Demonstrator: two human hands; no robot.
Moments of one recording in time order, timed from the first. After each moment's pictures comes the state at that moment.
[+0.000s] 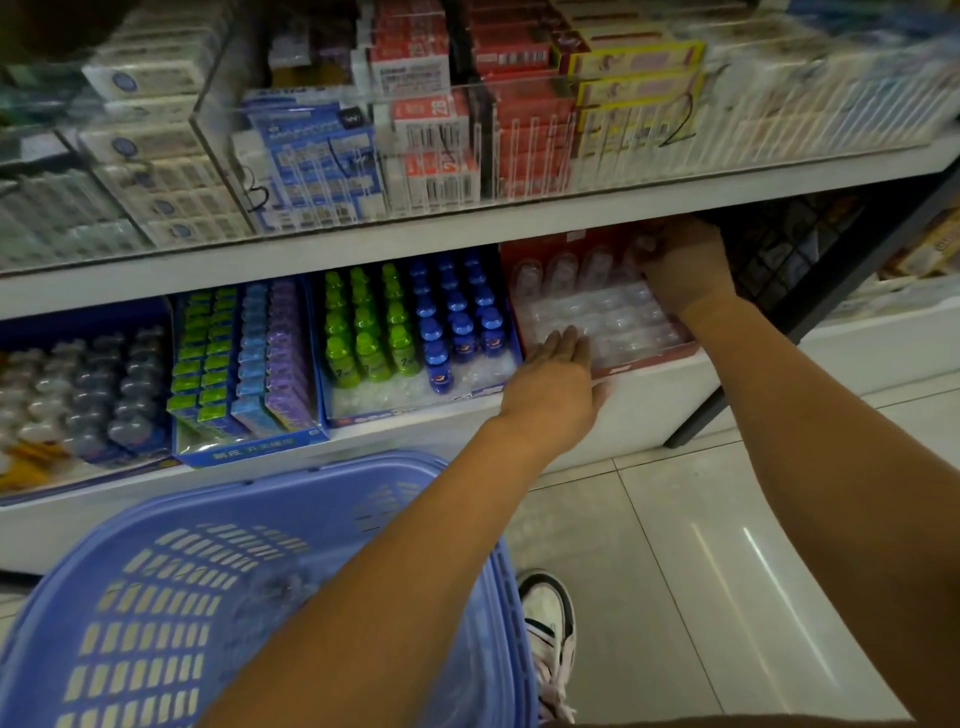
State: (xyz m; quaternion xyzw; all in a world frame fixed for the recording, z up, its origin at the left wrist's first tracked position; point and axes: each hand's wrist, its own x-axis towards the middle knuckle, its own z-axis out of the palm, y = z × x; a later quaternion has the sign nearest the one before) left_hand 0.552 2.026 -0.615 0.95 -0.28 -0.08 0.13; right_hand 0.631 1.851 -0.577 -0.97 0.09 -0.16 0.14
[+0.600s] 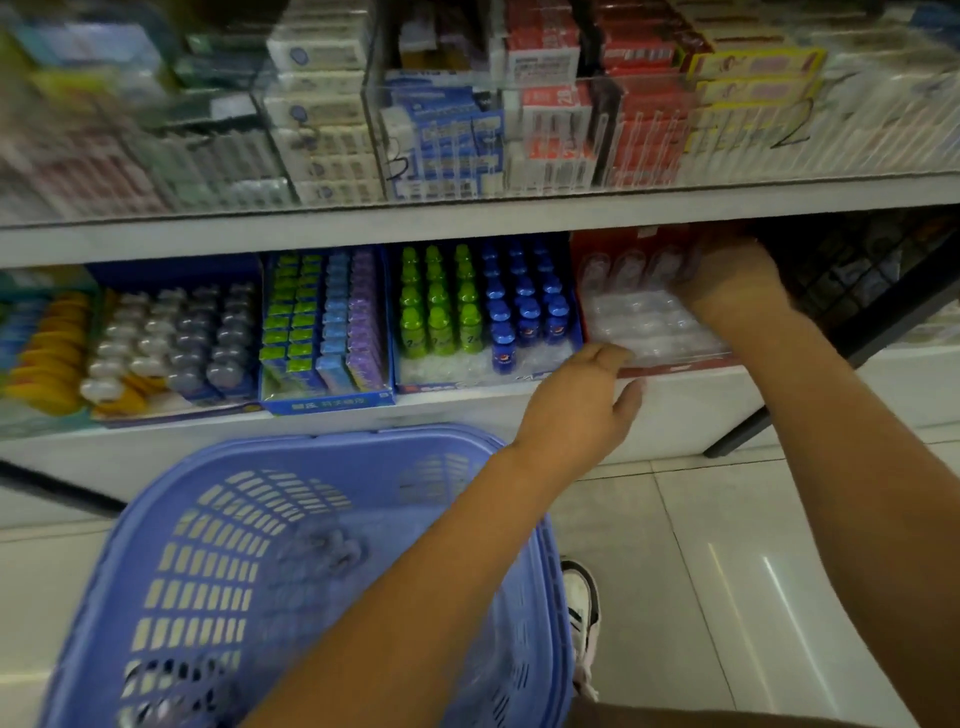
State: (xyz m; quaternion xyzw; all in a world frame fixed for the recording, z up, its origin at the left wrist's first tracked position) left_hand 0.509 2.070 -0.596 0.90 -0.22 -0.01 0.38; right_hand 0.612 1.903 -0.551 -0.99 0.10 0.03 -0.03
